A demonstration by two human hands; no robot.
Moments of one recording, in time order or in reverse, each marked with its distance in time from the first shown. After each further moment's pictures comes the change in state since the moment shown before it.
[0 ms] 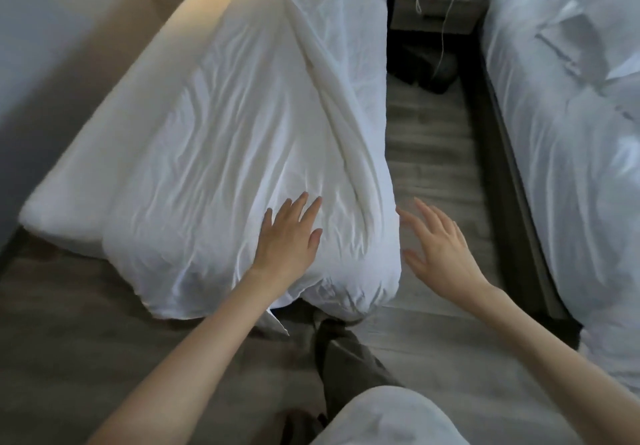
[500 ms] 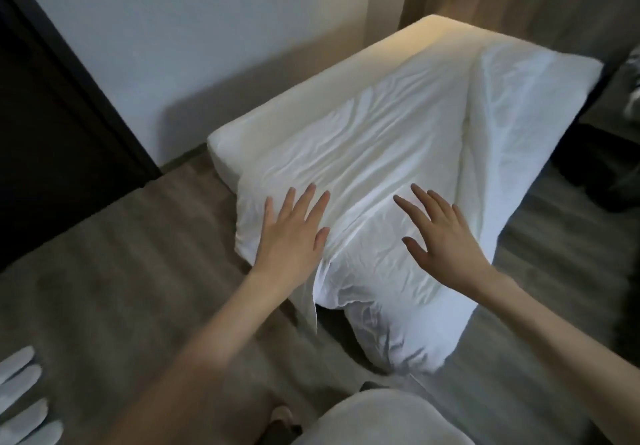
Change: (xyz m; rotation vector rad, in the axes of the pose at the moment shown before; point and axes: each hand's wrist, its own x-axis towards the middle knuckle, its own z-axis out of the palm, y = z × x) left_hand -0.130 0.001 -0.040 0.106 0.209 -0.582; right_hand 0.075 -0.082 -0.022 -0.031 0.006 -0.750
